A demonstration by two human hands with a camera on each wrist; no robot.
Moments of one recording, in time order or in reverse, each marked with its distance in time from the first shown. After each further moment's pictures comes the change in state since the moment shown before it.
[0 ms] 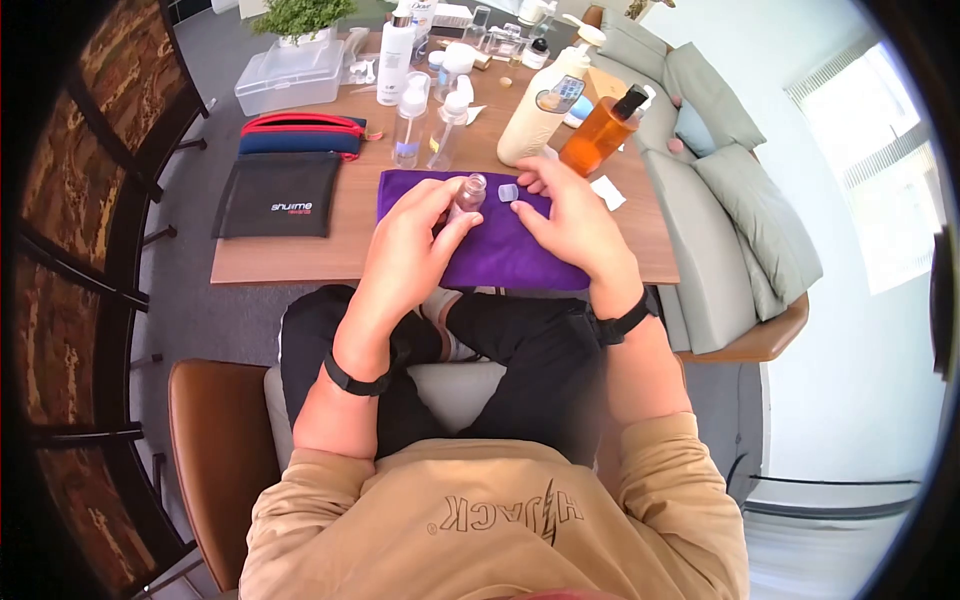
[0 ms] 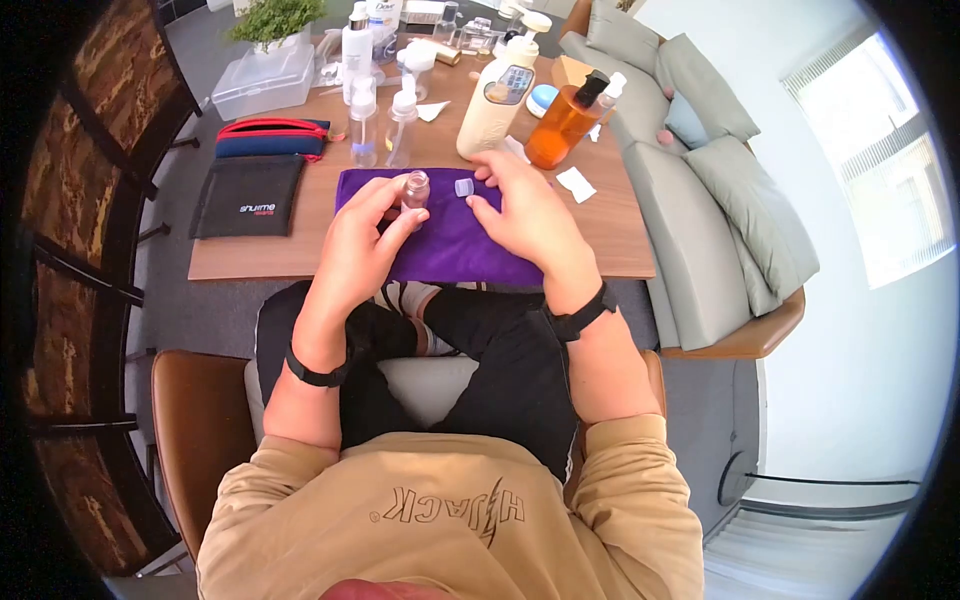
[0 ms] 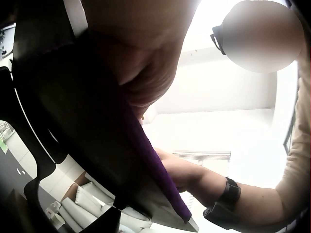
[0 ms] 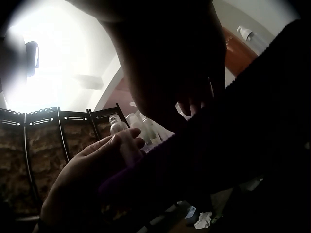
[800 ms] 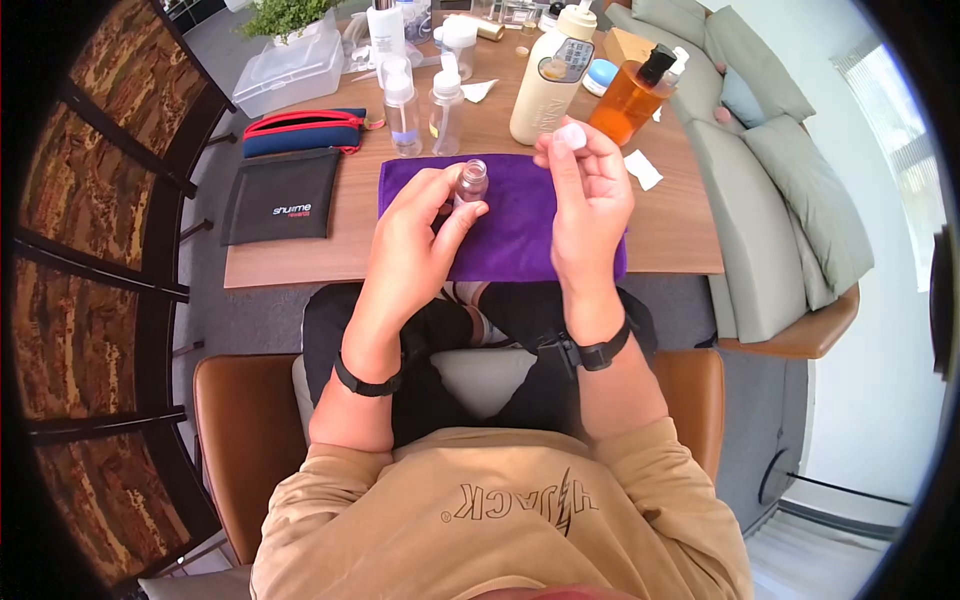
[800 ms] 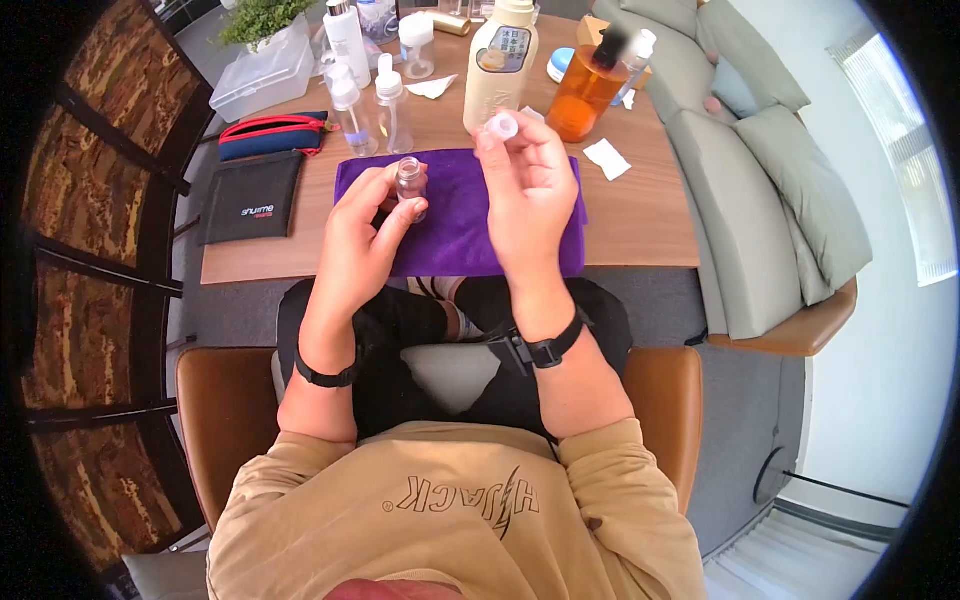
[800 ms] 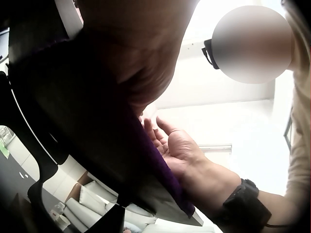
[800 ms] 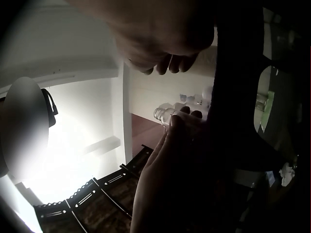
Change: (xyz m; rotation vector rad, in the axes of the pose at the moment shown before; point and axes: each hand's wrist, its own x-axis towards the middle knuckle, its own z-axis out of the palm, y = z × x) left_hand 0.005 -0.002 0.011 0.038 -0.011 0.023; right_hand 0.000 -0.025 0.055 1.030 0.669 0.131
